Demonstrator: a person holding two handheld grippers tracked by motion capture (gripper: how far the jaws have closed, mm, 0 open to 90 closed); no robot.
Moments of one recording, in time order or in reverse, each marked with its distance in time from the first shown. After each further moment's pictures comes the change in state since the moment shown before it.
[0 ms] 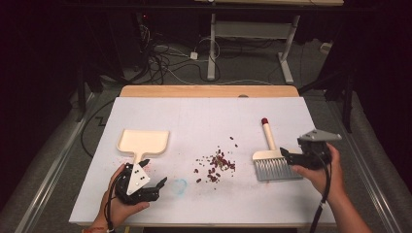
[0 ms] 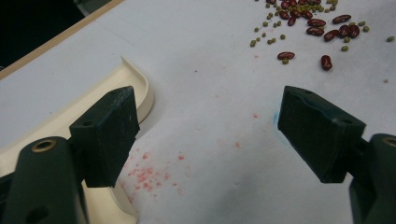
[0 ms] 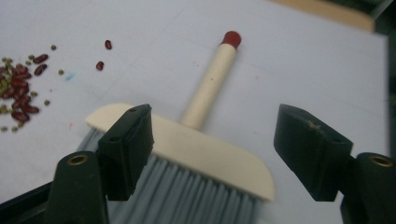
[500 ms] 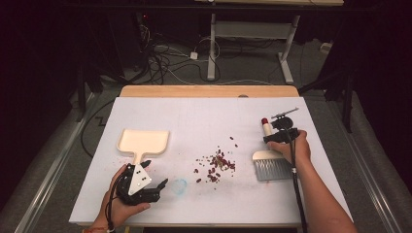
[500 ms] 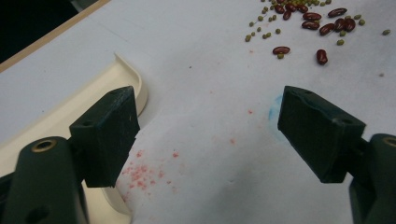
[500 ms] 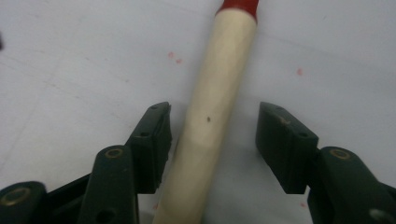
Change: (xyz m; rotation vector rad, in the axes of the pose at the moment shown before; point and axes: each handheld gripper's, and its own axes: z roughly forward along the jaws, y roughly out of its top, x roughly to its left) left arm -0.001 -0.001 0.001 0.017 -0.011 0.007; right arm -0.007 0.038 0.115 0.327 -0.030 0.117
